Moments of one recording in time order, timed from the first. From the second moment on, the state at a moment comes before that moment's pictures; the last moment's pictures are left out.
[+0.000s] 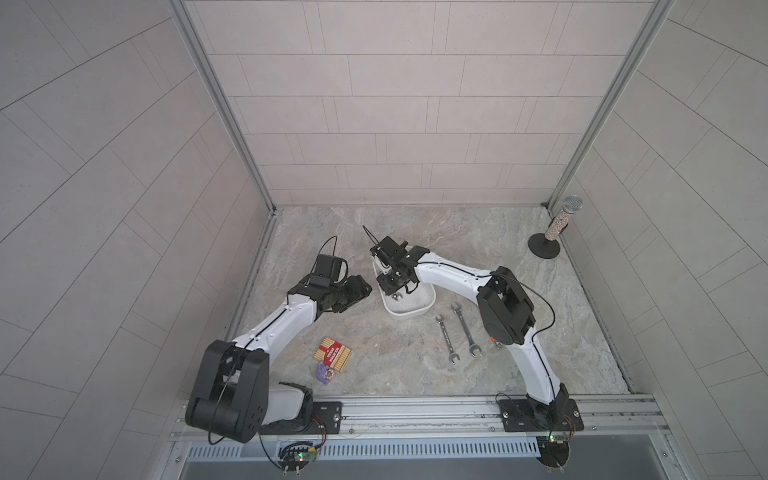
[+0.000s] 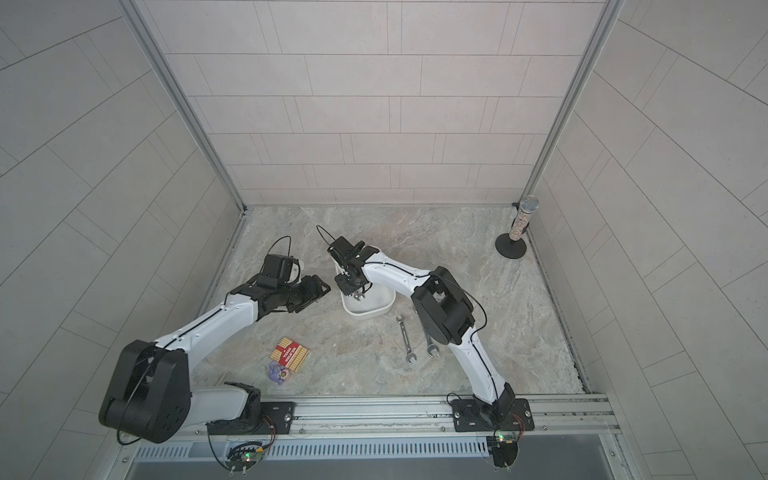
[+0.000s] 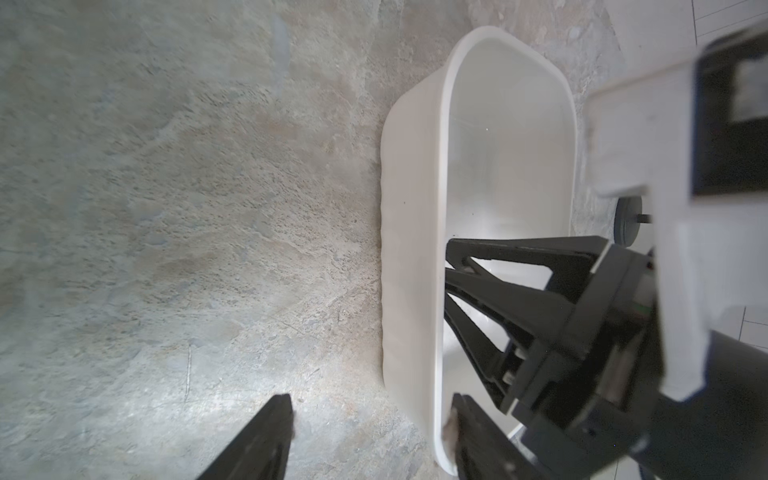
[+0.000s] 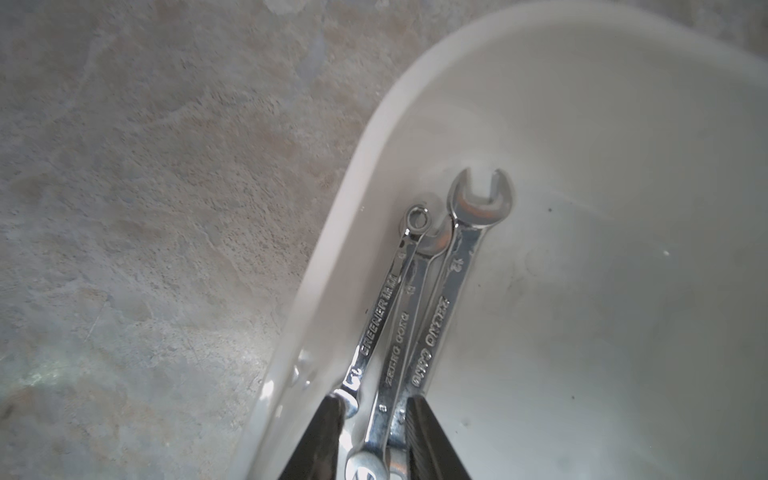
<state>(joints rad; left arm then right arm) -0.25 1.32 0.73 -0.34 0.36 -0.72 0.78 2.24 1.84 -0.72 0.05 0.15</state>
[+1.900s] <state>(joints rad) -0.24 1.32 0.73 -0.34 0.37 -0.72 0.69 2.28 1.85 -0.79 0.12 0.21</state>
